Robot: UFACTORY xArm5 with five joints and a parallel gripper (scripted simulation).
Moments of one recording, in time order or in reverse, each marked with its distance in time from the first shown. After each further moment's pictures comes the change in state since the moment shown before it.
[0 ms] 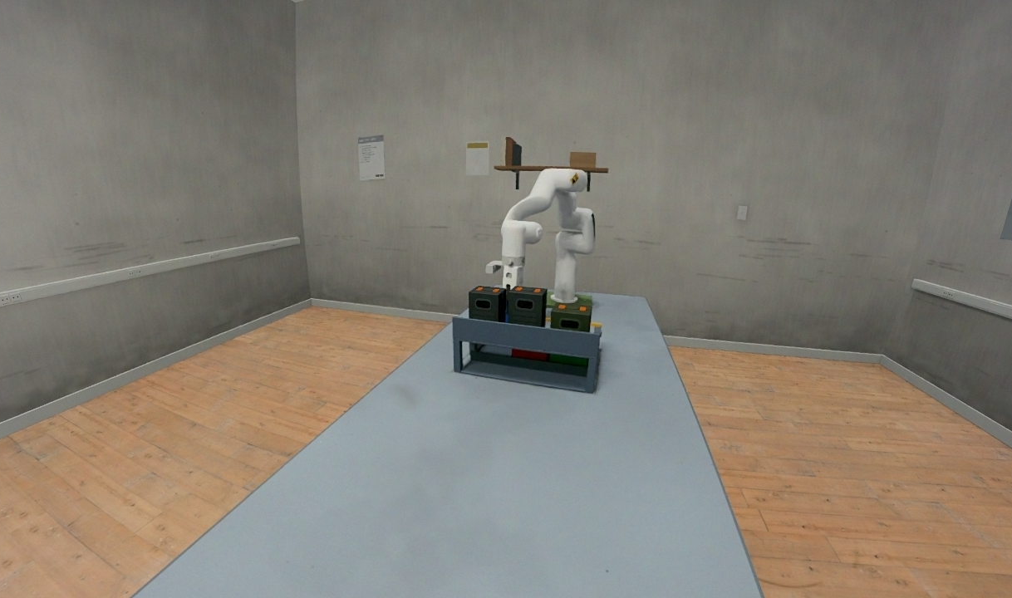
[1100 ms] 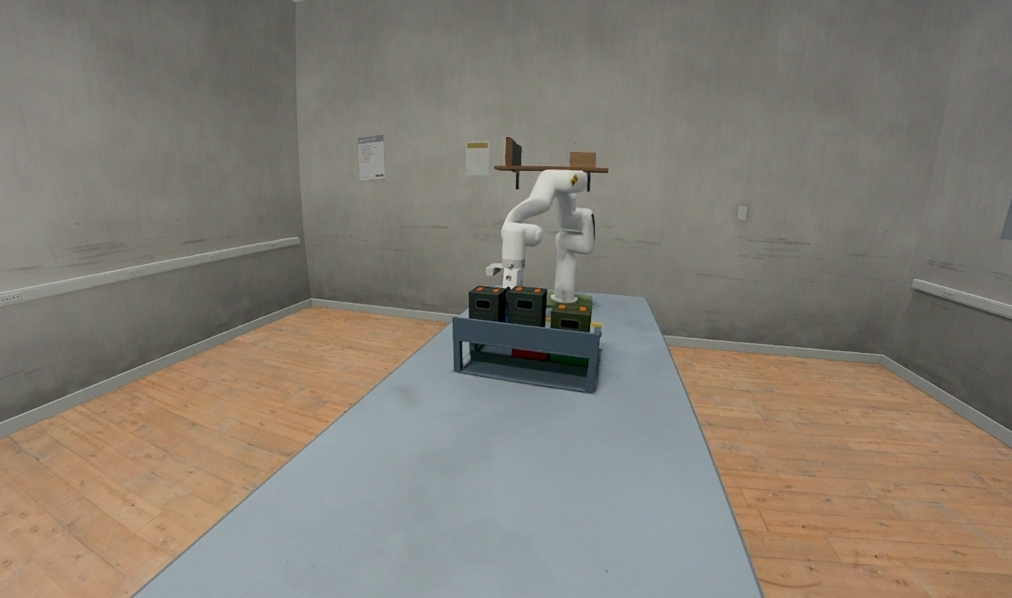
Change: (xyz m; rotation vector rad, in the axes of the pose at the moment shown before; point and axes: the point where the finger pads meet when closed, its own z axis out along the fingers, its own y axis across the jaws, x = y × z) arm 0.000 0.000 0.008 0.000 0.000 0.000
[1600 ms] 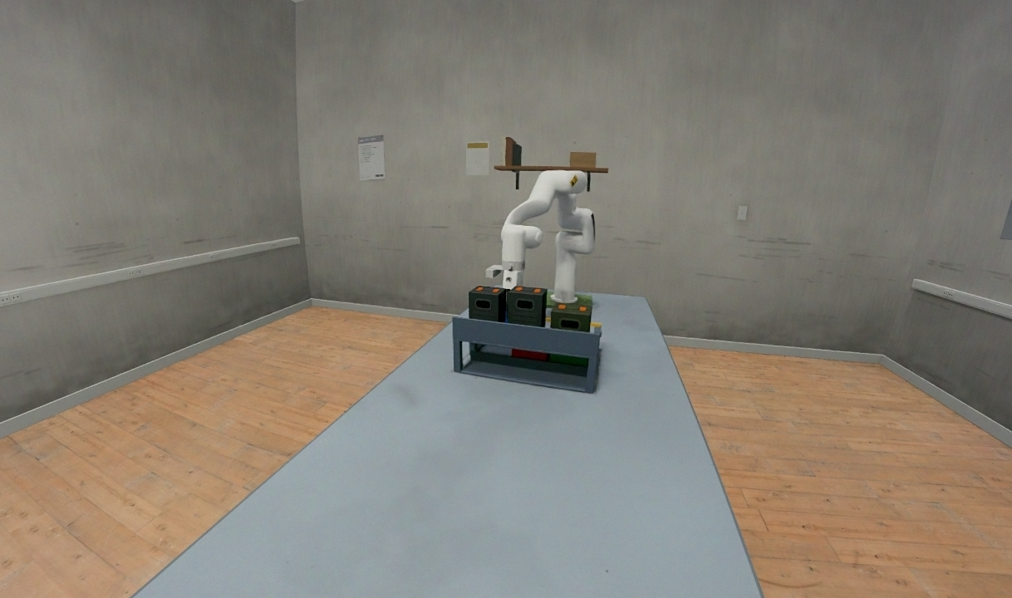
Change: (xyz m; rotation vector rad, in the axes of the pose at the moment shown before) arm 0.000 0.000 0.006 0.000 0.000 0.000
